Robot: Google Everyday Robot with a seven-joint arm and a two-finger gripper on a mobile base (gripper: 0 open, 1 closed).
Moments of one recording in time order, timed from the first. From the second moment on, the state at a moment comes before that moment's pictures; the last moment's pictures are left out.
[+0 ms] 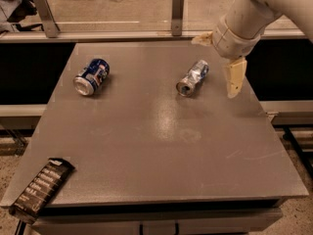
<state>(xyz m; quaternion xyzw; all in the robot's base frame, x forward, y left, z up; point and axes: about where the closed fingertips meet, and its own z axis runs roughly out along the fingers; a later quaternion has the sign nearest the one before) 0.617 -0.161 0.897 -0.84 0.50 -0.09 0.17</state>
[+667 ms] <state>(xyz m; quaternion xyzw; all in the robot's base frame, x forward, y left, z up) 0.628 -0.132 0.872 -0.89 0.43 -0.10 0.16</state>
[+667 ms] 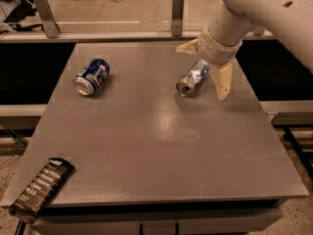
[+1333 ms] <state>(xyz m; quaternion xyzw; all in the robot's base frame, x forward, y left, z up) 0.643 -0.123 0.857 -0.90 0.40 -0.11 0.15</state>
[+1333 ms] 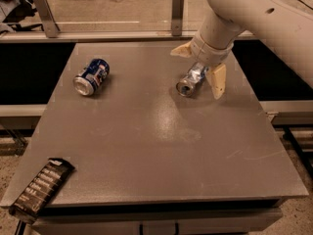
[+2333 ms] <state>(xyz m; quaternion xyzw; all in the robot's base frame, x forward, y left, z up) 0.651 -0.103 0.828 -0.97 0.23 -0.06 0.07</state>
